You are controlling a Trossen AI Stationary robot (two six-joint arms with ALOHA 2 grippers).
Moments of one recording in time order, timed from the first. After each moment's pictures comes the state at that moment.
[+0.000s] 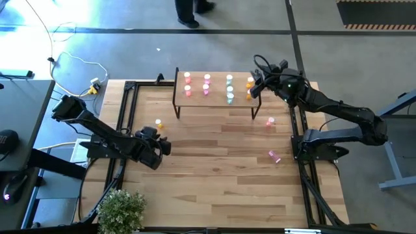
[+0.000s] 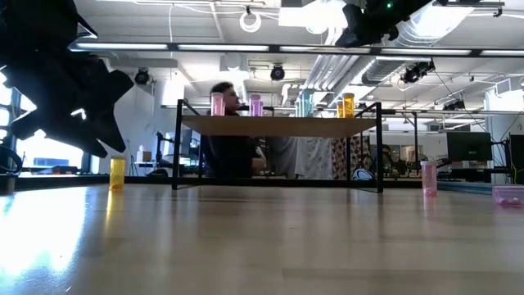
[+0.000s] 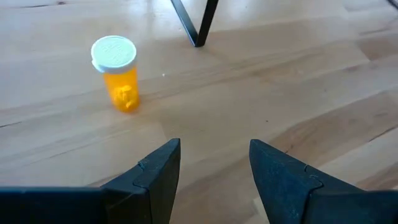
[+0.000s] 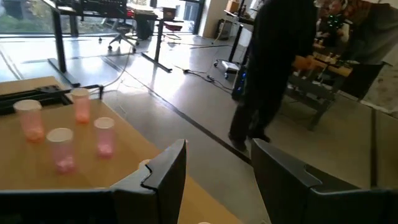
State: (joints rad) left arm -0.35 1.24 0.49 -0.66 -0.84 -1.65; right arm -0.46 1.03 0.95 -0.09 0.44 -0.16
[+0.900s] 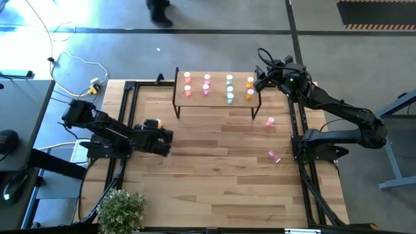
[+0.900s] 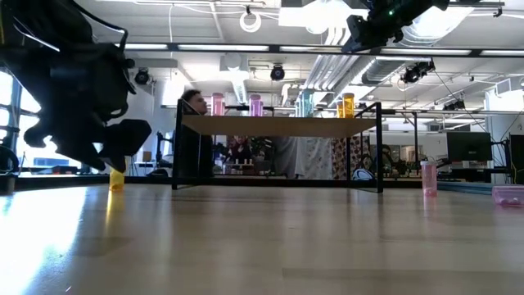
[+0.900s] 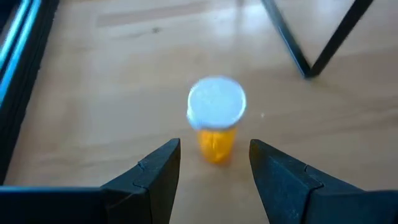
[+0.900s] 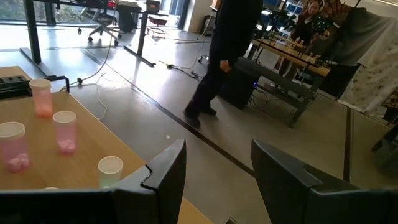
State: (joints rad) left arm -0.08 1.44 0.49 -0.68 -0.87 -1.61; right arm -0.57 1.03 0.95 -0.09 0.41 -0.22
